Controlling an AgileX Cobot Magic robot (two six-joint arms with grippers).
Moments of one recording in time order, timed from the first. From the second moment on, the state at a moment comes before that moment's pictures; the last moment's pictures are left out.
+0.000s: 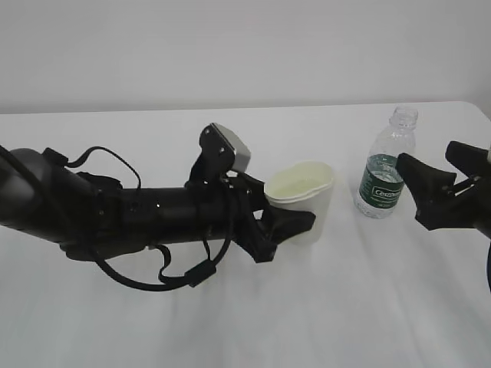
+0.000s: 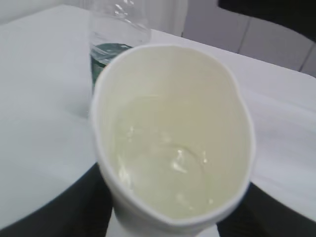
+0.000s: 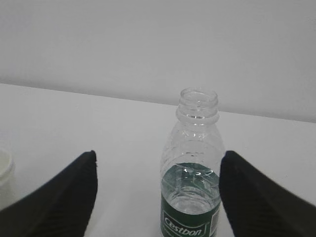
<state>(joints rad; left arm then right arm) -0.63 2.08 -0.95 0.78 -0.88 -0.54 0.08 1.60 -0.28 -0.22 -1.14 0.04</state>
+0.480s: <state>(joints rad) -0.55 2.06 -0.95 0.74 -0.83 -0.53 0.08 1.60 -0.28 -0.25 -1.14 0.06</state>
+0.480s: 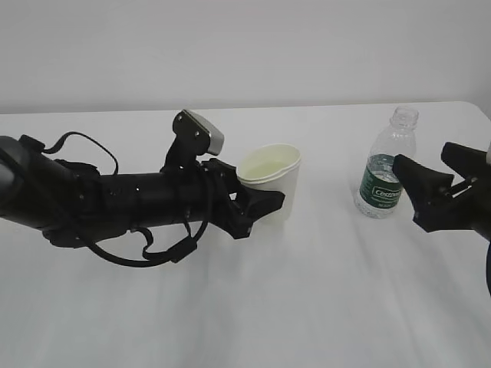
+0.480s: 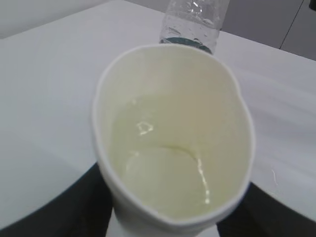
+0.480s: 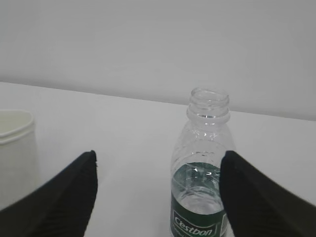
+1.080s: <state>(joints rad) -0.48 2.05 -0.87 0.72 -0.89 -0.42 0.08 1.60 -0.28 -0.26 -1.14 0.06</state>
